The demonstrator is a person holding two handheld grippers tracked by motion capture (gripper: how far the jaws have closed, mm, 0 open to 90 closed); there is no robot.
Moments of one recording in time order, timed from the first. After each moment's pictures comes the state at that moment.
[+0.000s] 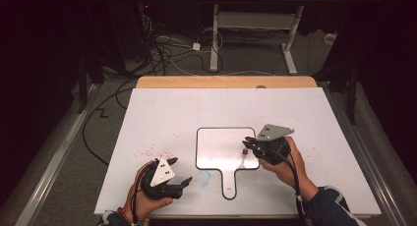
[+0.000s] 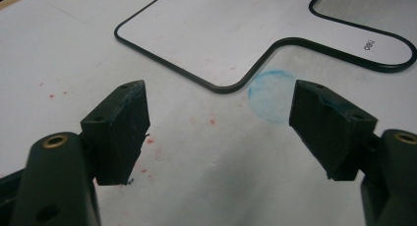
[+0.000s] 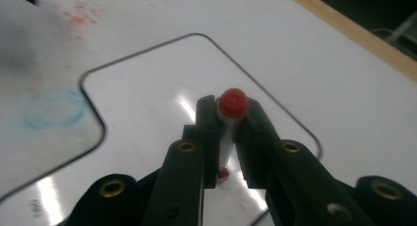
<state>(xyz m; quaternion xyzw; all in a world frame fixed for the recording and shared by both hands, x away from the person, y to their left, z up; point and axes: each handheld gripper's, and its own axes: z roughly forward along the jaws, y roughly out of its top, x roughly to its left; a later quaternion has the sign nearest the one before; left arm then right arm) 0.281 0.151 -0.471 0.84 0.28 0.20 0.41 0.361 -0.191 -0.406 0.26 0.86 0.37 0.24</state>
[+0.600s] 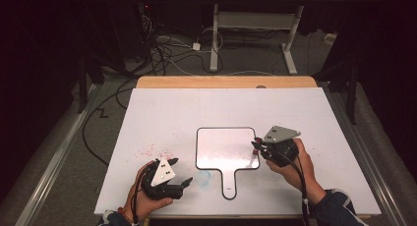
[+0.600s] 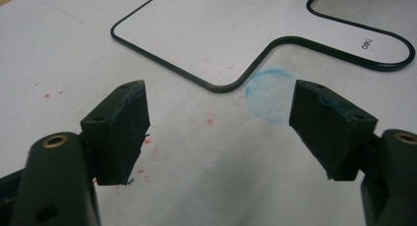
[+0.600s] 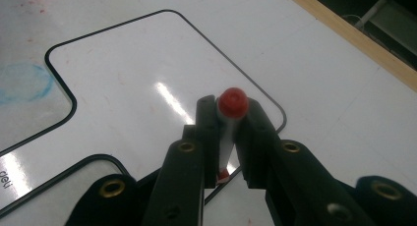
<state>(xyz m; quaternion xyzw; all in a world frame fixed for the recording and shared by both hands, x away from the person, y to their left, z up) 0.281 0.151 -0.472 0.84 0.27 0.20 0.41 0.350 -0.203 -0.403 0.27 0.86 0.34 0.26</state>
